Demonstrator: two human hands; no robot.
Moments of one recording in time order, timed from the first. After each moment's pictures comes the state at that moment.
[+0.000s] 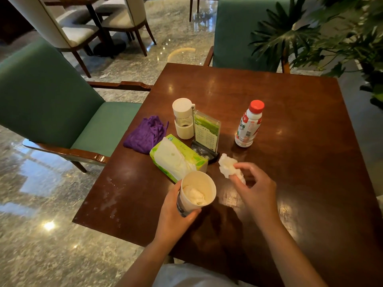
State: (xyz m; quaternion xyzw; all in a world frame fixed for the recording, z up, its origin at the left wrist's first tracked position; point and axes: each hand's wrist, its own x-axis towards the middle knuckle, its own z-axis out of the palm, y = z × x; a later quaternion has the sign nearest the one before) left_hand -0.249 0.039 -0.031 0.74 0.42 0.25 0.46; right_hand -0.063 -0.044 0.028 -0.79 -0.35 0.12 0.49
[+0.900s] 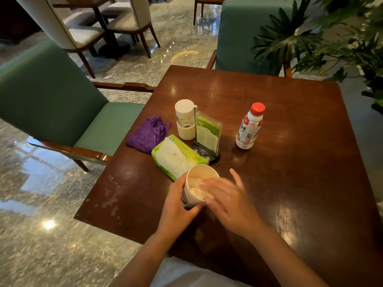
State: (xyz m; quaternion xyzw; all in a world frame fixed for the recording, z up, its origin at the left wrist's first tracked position) left_hand -0.238 0.043 -0.022 0.74 0.39 0.27 0.47; right_hand -0.087 -0.045 0.019 -0.68 -0.67 0.06 0.30
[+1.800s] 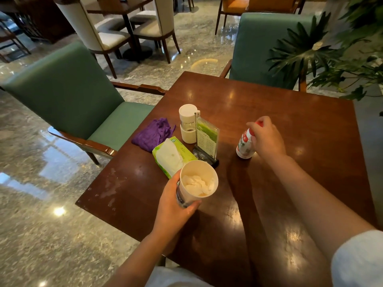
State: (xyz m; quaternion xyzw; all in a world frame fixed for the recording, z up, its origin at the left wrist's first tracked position) left_hand -0.209 0.011 0.018 0.71 0.43 0.33 0.45; right_hand 0.091 0.044 0.035 -0.83 -0.51 0.02 0.22
